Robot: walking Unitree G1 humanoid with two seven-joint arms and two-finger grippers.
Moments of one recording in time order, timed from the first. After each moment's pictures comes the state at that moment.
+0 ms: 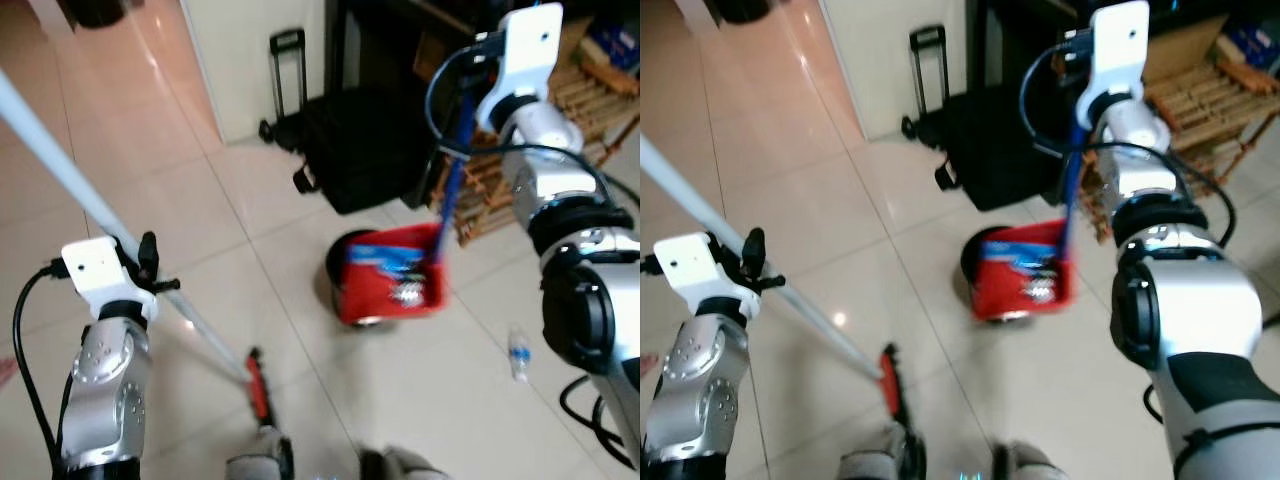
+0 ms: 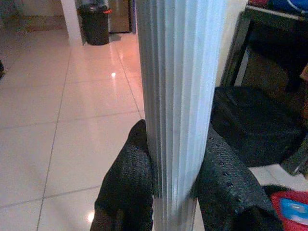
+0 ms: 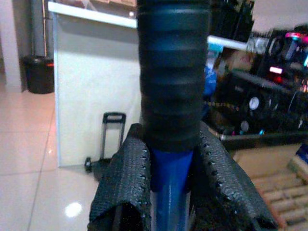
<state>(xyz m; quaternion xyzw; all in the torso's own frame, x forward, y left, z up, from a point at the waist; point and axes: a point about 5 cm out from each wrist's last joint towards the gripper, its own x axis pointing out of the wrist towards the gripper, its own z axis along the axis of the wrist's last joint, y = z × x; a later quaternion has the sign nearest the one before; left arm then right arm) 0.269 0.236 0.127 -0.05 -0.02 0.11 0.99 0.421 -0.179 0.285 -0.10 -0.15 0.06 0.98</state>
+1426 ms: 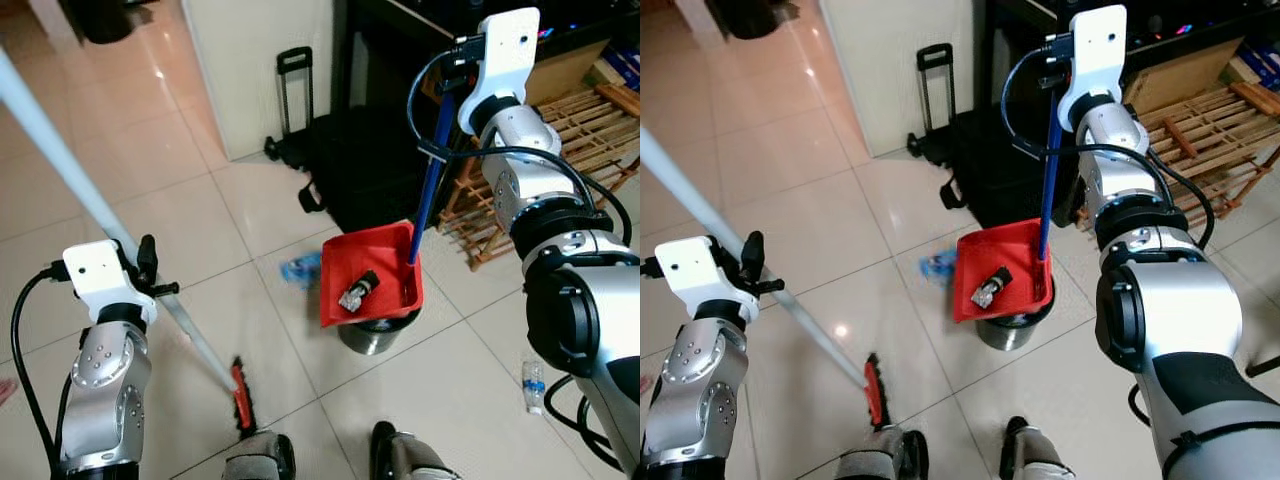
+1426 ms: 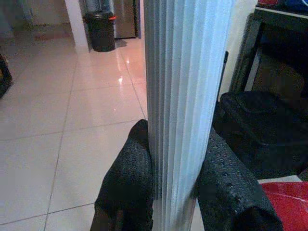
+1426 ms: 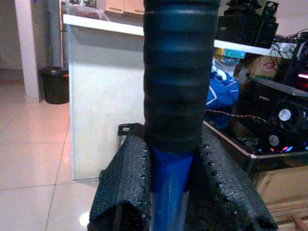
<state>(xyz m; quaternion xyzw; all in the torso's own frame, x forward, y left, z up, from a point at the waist) 0.267 0.237 0.124 -0.03 -0.01 0.11 0.99 0.421 -0.163 0.278 -0.08 -0.15 0.08 0.98</state>
